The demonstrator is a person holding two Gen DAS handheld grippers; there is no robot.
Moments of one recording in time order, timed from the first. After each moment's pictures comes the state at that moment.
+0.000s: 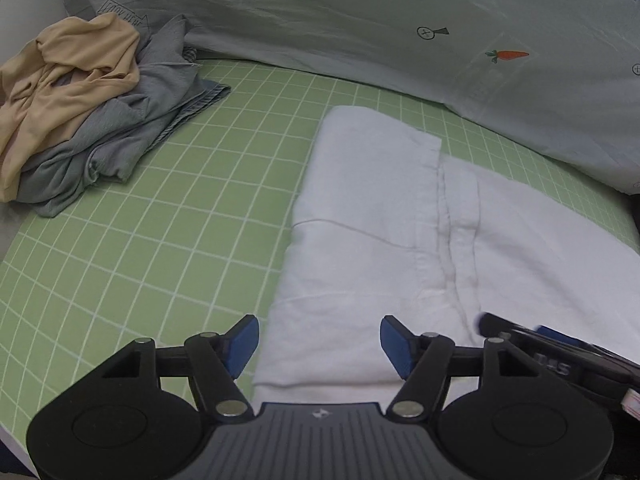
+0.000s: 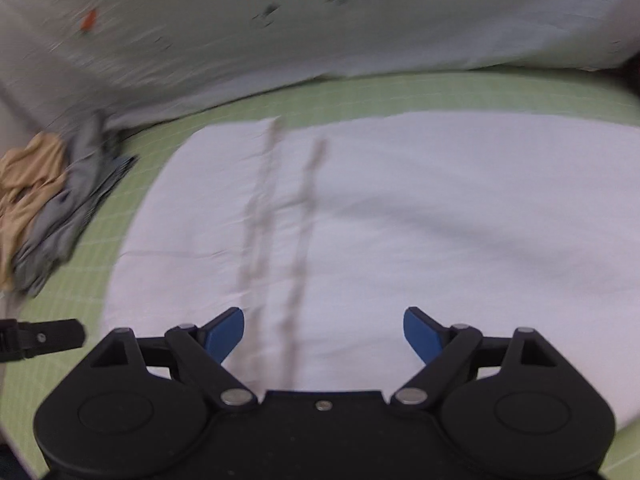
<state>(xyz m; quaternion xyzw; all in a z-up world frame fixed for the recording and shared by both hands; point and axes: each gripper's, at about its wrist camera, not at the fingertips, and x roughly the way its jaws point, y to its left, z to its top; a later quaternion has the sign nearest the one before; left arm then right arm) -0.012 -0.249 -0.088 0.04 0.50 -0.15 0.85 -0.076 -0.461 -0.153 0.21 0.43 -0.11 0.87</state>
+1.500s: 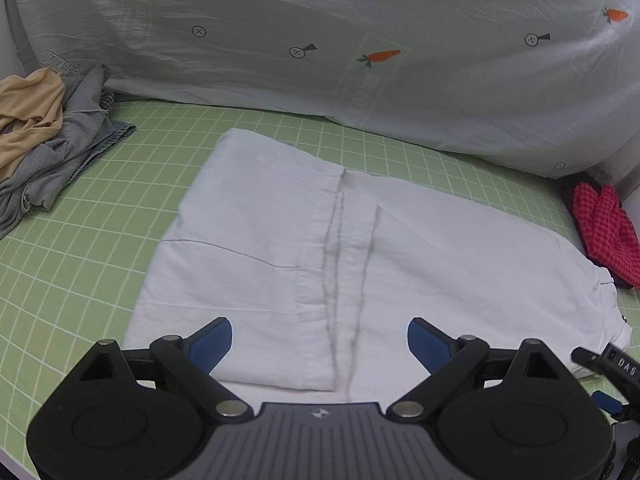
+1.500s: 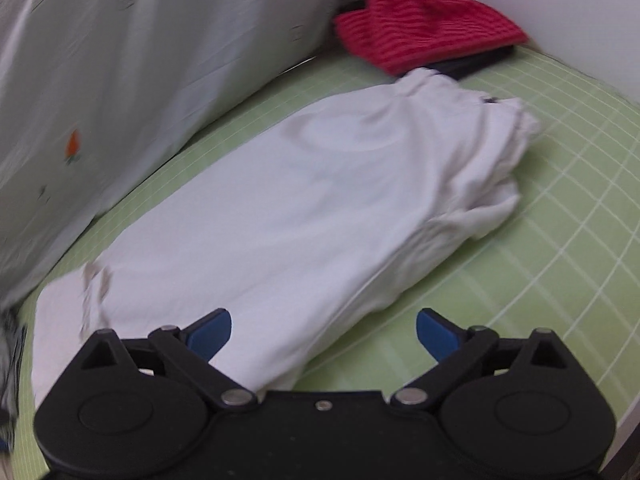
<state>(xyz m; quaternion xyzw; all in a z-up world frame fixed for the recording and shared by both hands) -0.100 -0.379 -0.054 0.03 0.46 -0.20 0.87 -0.284 -0.685 -0.132 0.35 0.33 -0.36 0.80</state>
